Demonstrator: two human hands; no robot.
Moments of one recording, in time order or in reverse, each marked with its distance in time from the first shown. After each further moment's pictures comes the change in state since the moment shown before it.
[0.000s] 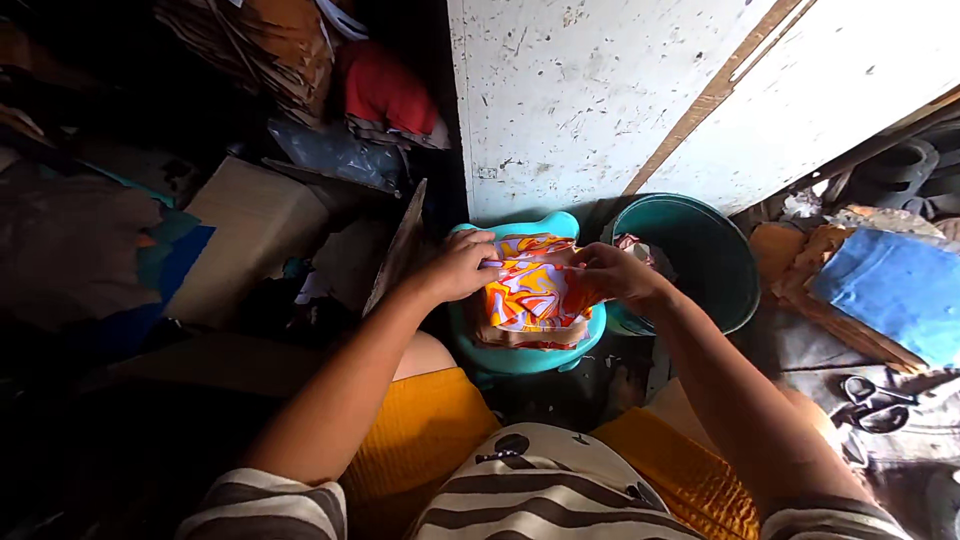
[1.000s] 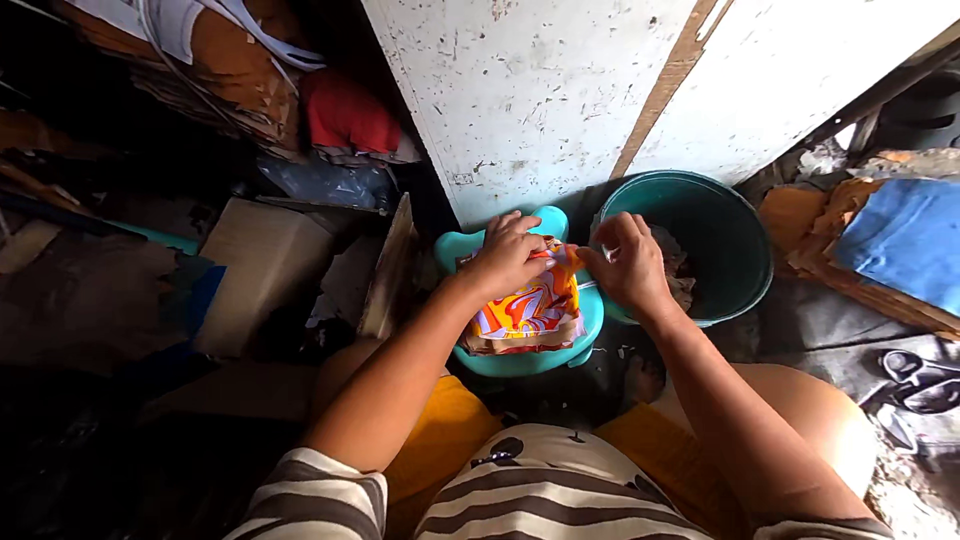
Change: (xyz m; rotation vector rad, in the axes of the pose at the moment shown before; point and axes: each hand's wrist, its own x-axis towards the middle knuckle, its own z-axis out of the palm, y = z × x) left_hand 0.066 0.078 0.028 0.085 0.015 0.137; right_hand -0.023 0.014 -0.005 -0.444 0.637 -0.523
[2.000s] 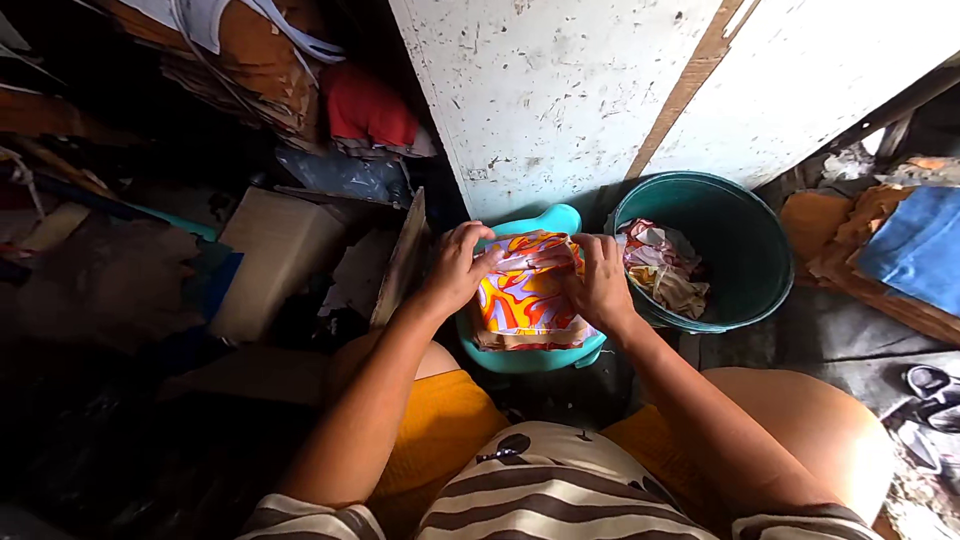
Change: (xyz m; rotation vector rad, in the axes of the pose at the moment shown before) left_hand -0.070 -0.052 -0.002 -0.047 0.340 -0.142; right_hand -0.012 -0.001 0.058 -0.088 -0.063 0.021
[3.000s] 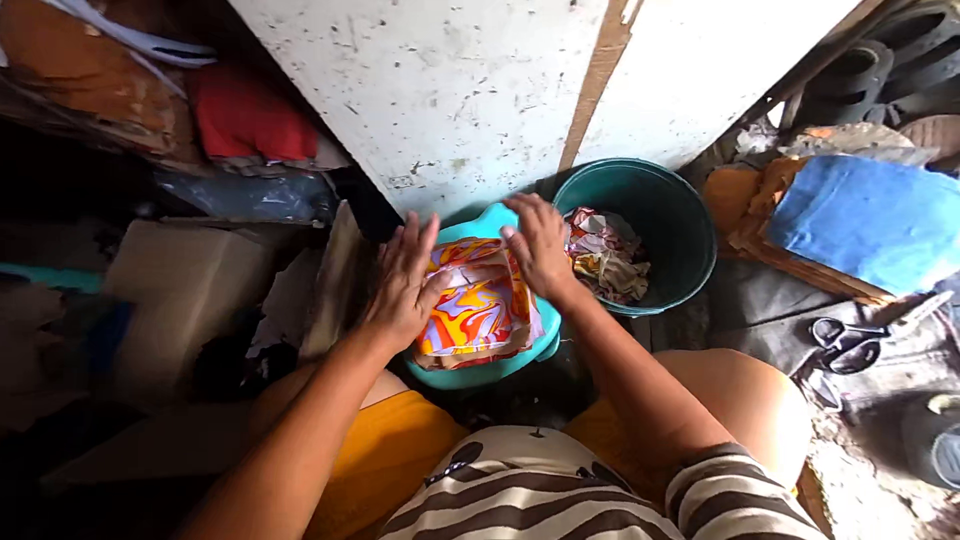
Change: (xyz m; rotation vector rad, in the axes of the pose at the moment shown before) left_hand 0.006 0.020 0.022 0.148 -0.032 0.158; right_hand 0.041 0.029 -0.012 0.074 0.081 -0.103
